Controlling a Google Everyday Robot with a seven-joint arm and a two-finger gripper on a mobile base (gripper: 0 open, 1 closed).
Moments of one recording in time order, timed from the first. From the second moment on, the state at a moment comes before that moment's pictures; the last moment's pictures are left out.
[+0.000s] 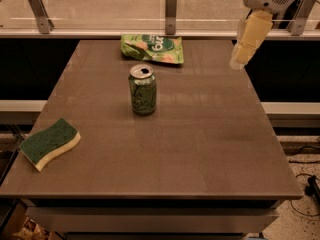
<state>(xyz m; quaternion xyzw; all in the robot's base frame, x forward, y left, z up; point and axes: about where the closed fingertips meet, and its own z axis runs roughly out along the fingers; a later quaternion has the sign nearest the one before) 0.576 -0.160 1.008 -0.68 0.69 -0.01 0.26</state>
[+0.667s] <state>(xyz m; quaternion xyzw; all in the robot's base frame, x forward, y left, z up) 0.623 -0.136 0.988 -0.70 0.67 0.01 0.24</state>
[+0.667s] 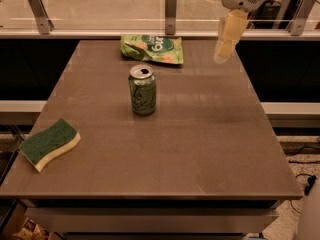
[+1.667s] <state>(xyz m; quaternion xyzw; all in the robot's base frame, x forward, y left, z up) 0.674 -0.124 0.973 -0.67 0.70 -0.08 0.23</state>
